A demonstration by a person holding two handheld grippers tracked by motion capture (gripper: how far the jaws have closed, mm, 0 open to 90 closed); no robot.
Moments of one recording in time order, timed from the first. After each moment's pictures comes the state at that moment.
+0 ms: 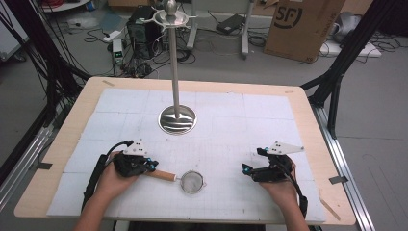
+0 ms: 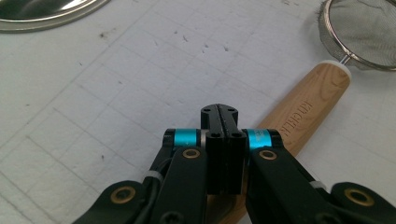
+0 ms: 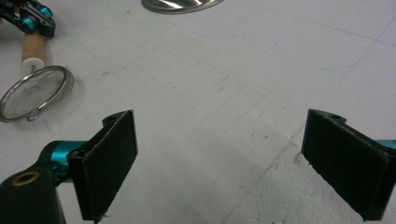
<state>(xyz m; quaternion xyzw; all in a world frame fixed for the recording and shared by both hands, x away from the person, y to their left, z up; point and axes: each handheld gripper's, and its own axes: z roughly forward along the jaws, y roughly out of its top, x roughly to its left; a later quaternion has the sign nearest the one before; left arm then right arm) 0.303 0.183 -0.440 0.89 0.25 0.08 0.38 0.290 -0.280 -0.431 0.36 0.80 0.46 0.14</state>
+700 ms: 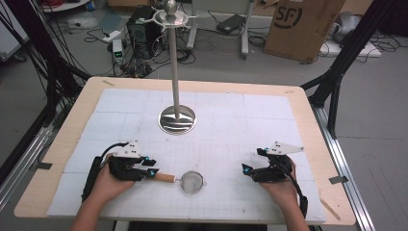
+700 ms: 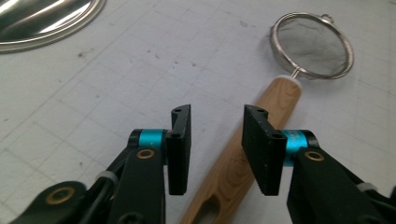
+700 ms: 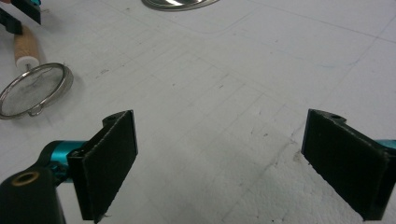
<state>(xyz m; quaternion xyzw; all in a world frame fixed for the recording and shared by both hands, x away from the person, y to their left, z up) 0.294 0.192 -0.433 0.87 0.22 0.05 0.44 0.290 -0.280 -0.431 0.36 0.80 0.46 0.14</state>
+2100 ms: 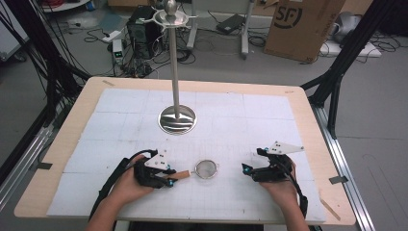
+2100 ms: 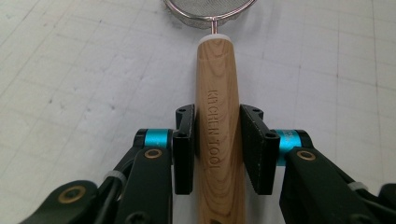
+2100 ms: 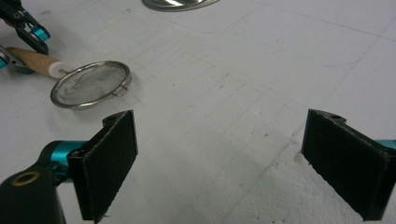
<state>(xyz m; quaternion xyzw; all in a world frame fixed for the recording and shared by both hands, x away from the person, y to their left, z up) 0.289 0.121 -0.438 0.92 0.12 0.05 0.37 0.292 -0.281 -0.432 0.36 0.80 0.46 0.14</state>
